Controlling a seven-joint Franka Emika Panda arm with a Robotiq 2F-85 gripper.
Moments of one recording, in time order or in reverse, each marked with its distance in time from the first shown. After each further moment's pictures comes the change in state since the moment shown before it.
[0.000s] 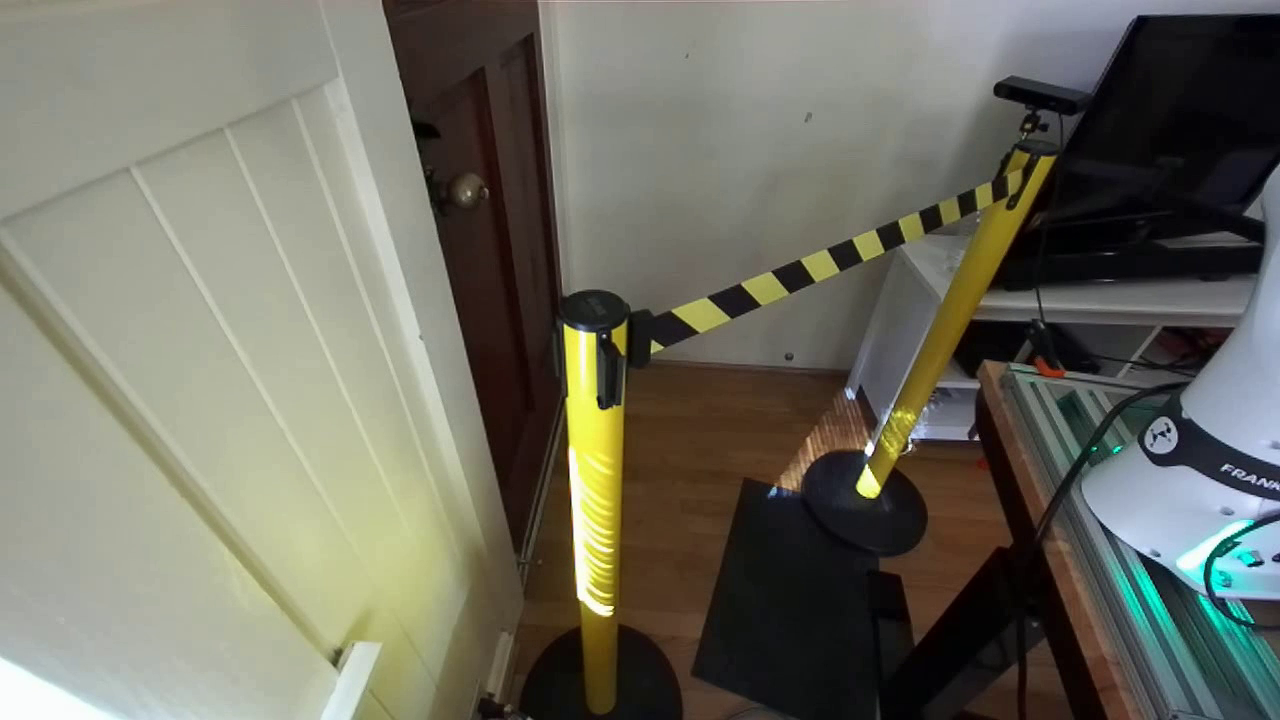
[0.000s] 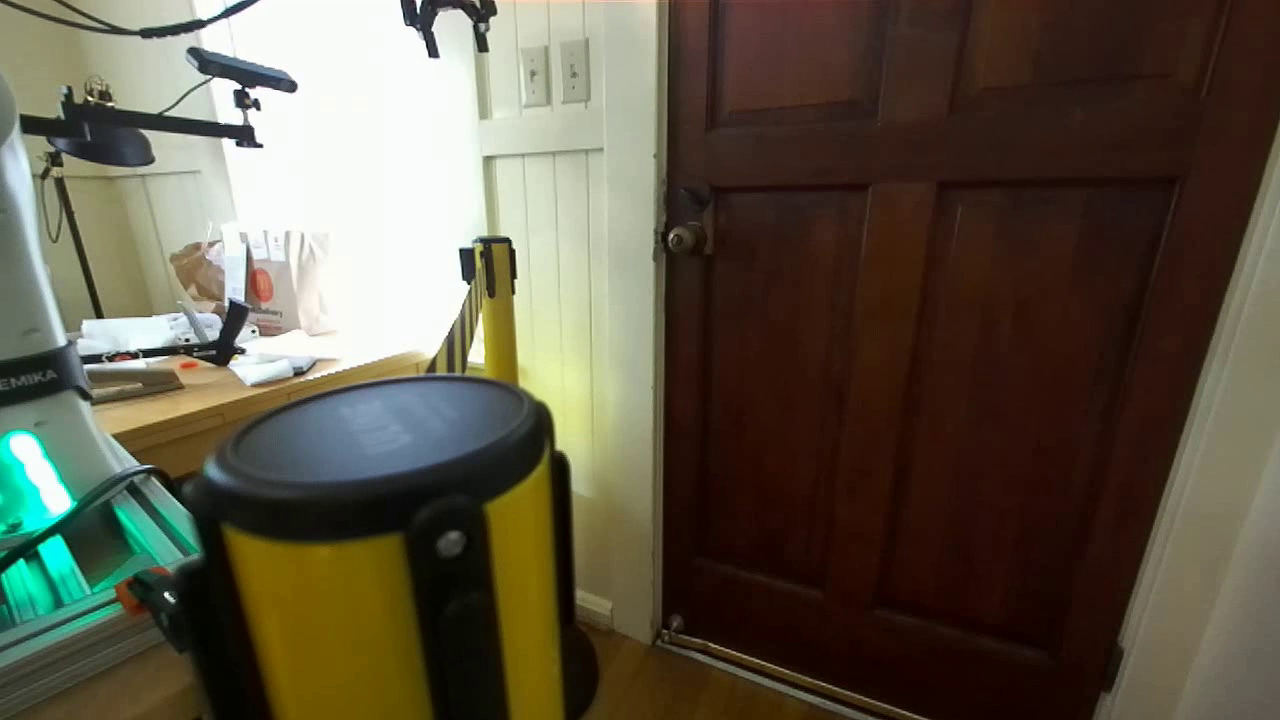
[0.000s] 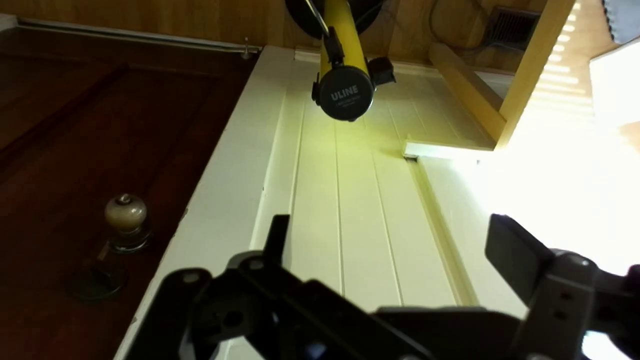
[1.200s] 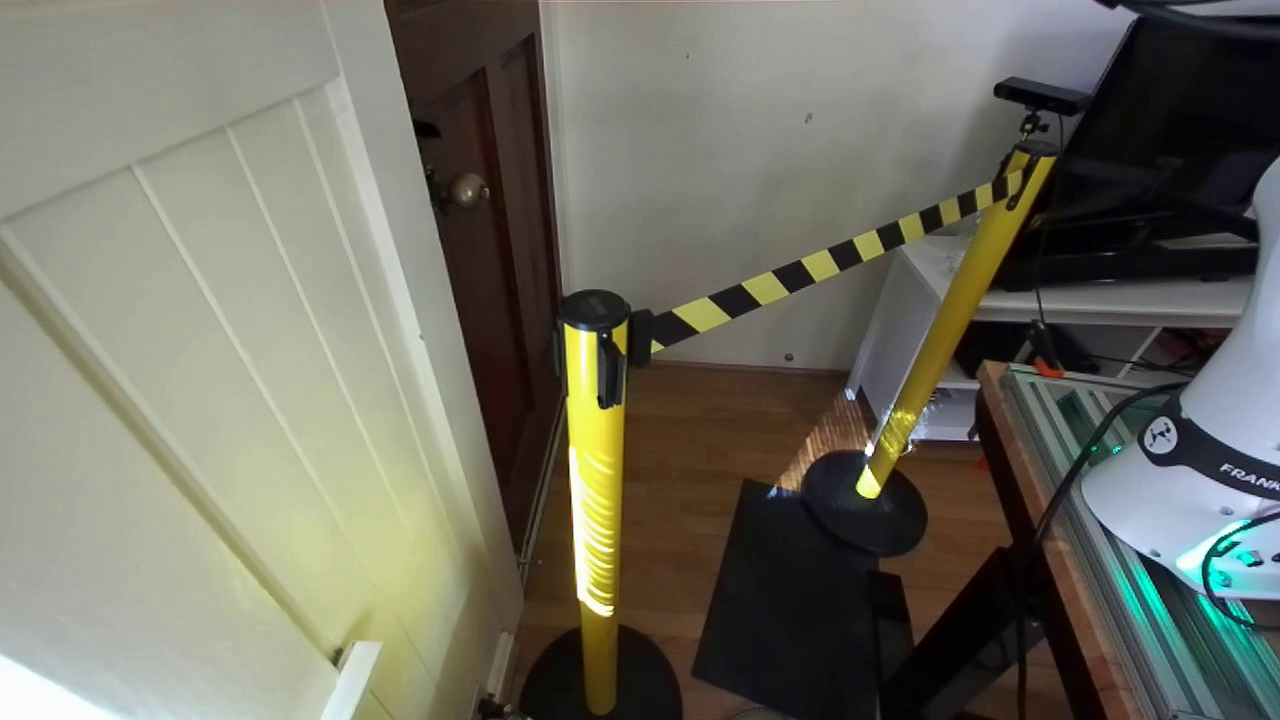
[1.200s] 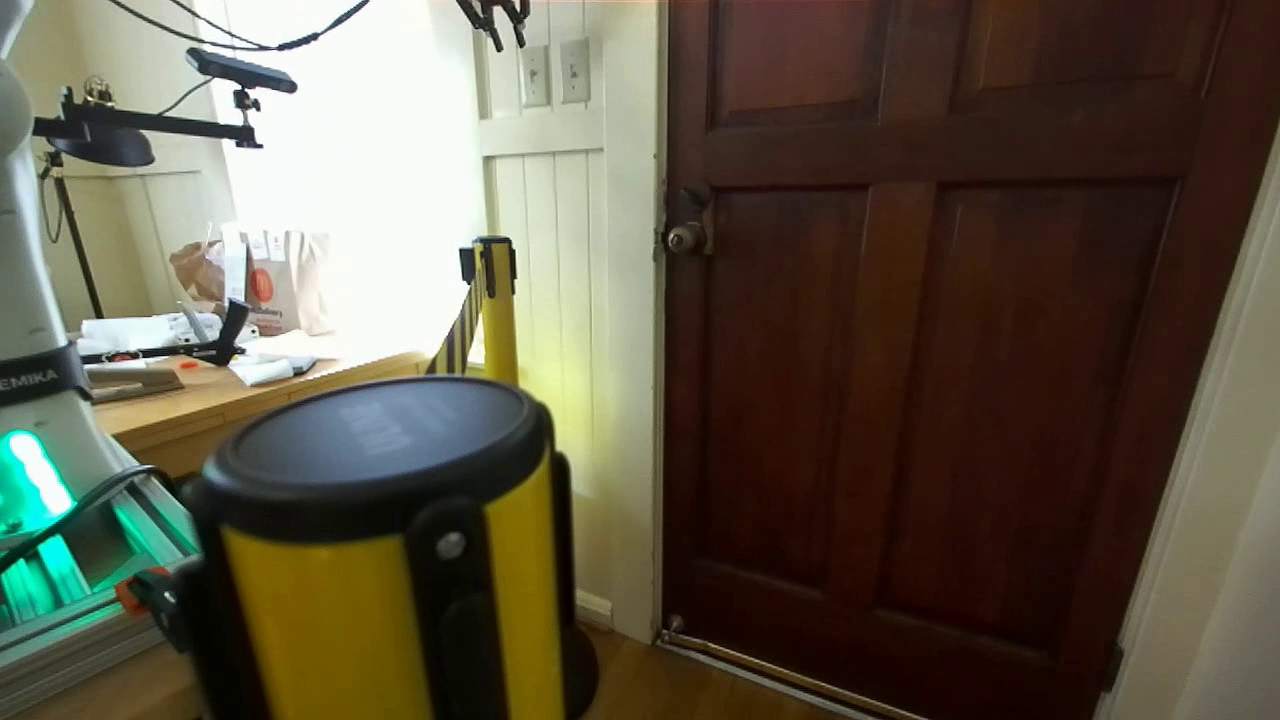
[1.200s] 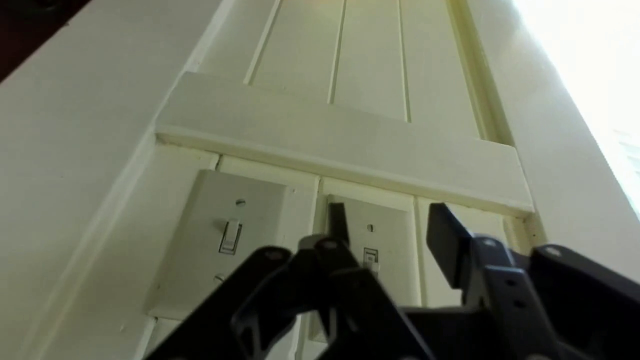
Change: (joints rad) arm 0.074 0.554 0.063 0.784 -0.091 0.043 0.025
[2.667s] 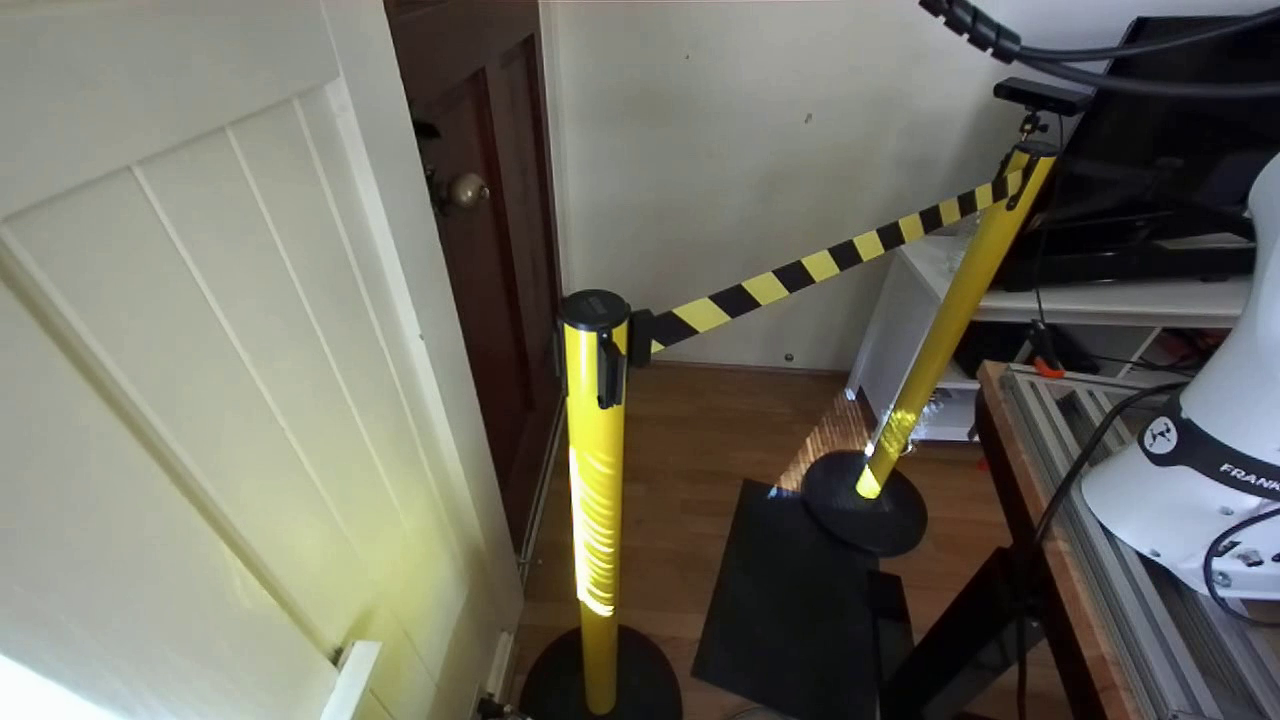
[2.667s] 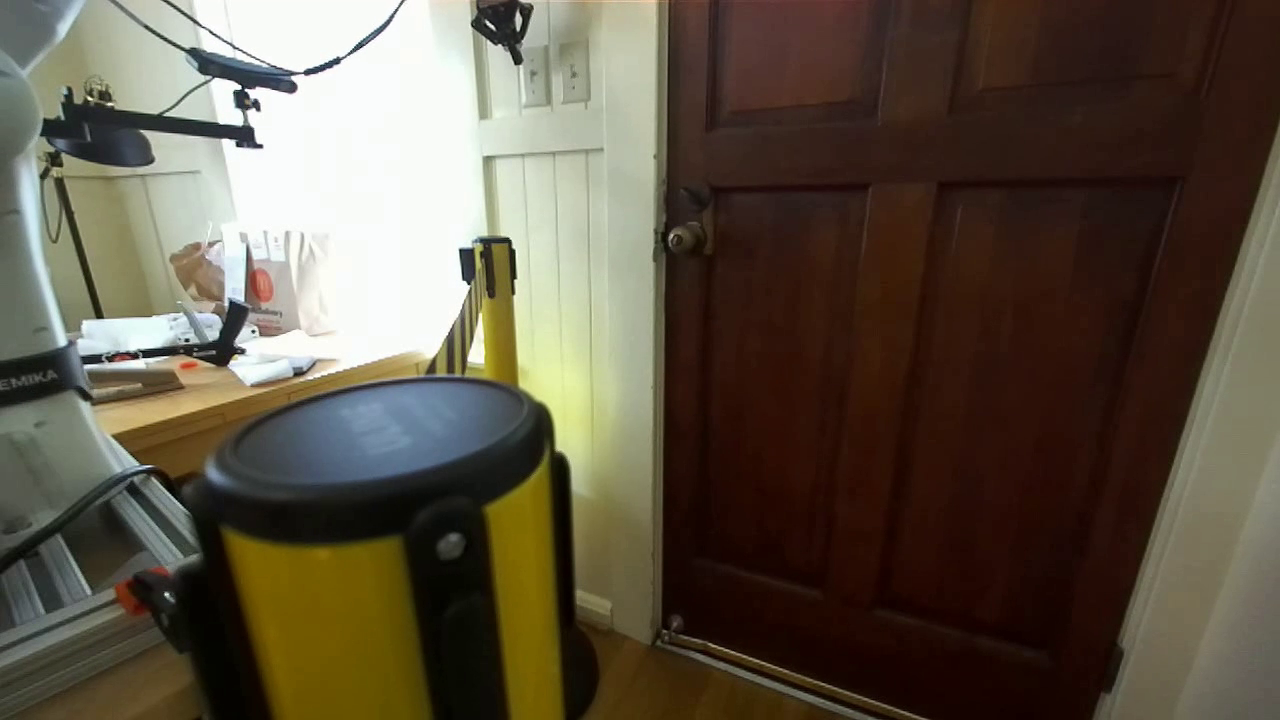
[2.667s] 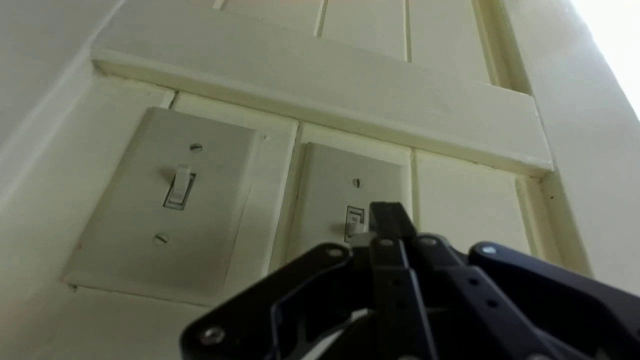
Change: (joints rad) arm 0.045 0.188 -0.002 0.228 -0.021 0.036 0.011
